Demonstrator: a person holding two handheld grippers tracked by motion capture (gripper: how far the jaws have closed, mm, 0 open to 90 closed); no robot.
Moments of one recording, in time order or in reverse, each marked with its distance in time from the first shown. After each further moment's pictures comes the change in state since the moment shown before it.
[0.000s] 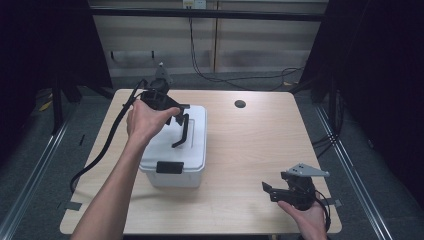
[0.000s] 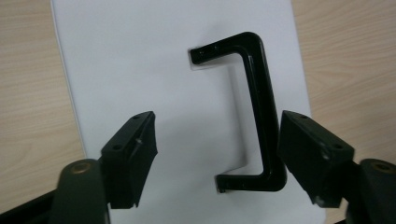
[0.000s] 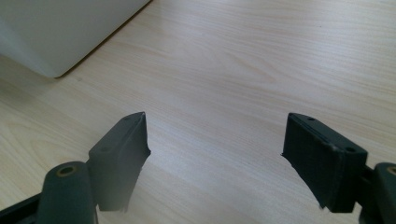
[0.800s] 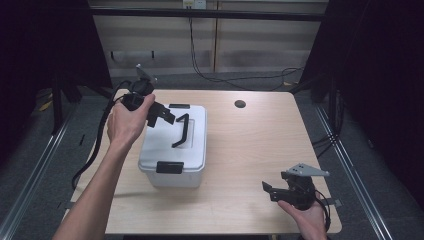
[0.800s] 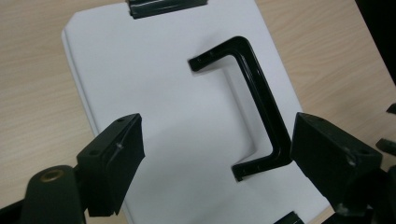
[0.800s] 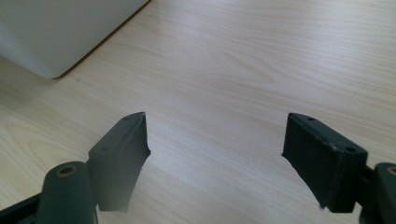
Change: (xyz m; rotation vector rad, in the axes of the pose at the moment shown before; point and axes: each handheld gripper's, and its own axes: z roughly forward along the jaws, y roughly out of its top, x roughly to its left) left arm 0.032 -0.023 -0.015 -0.138 -0.095 0.174; right arm 0.000 0.000 0.000 -0.001 -0.003 0.001
